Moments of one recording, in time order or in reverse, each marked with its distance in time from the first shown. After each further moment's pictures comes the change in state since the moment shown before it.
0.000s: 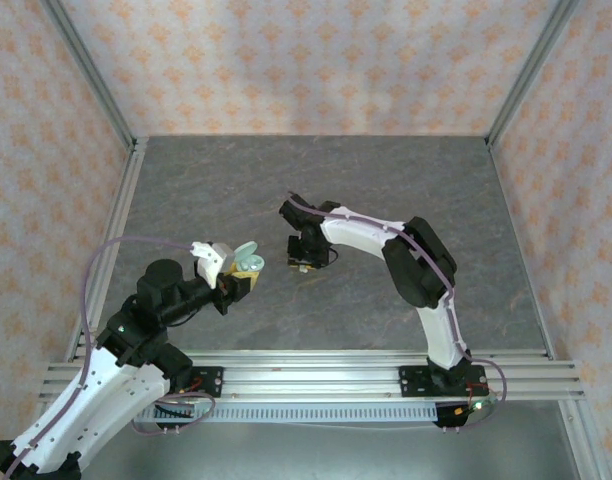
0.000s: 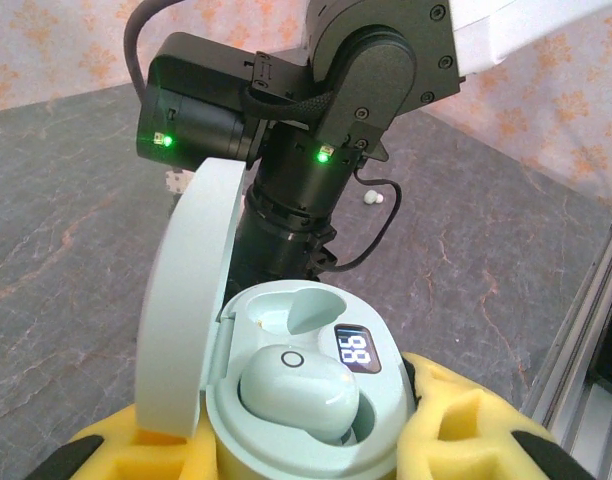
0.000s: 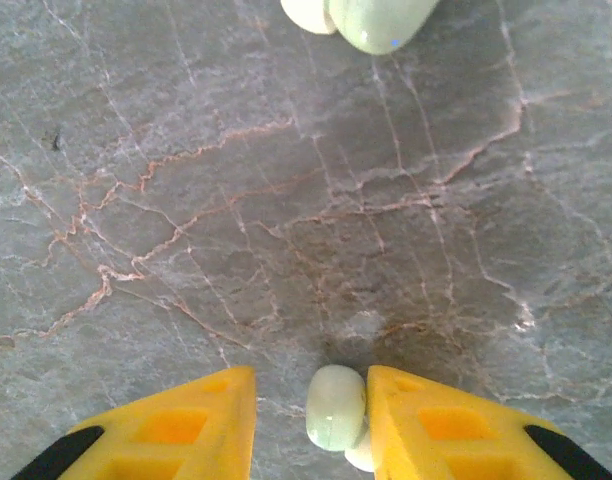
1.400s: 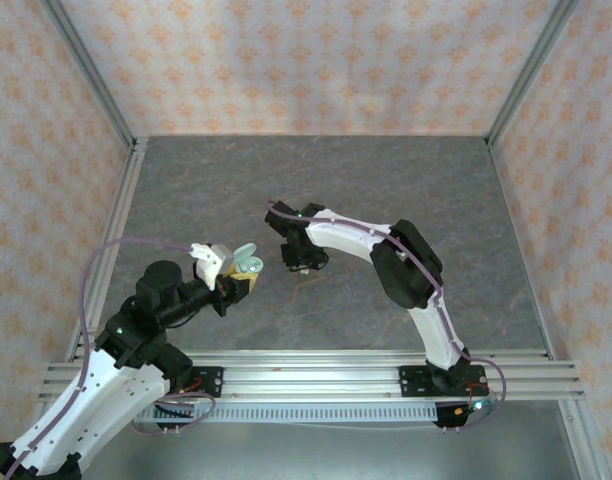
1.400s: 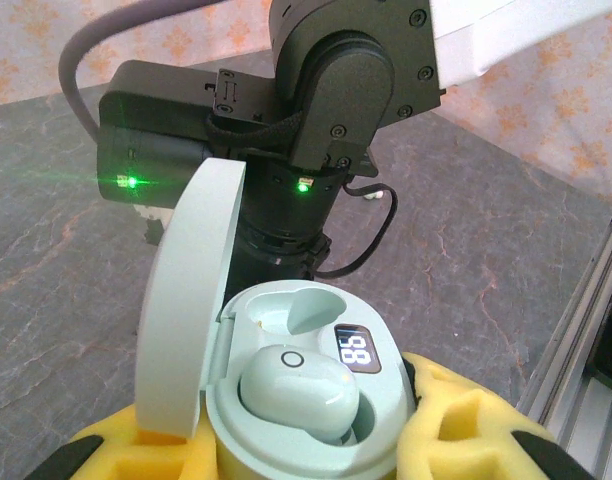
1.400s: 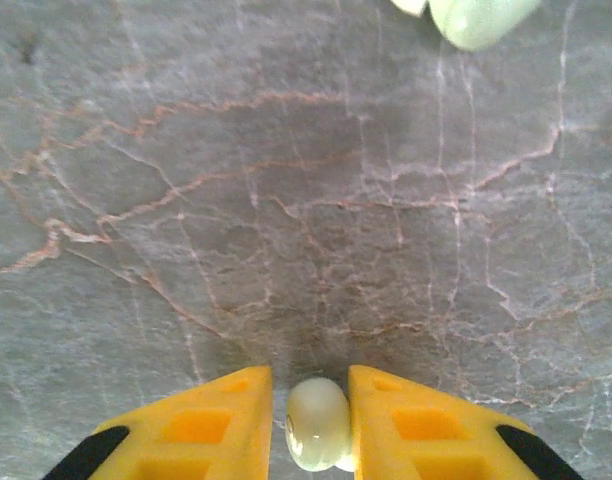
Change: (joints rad) left arm 0.000 -0.015 0.000 -0.022 0.000 0.000; right arm 0.066 0.067 0.109 -0.148 0.161 -0.189
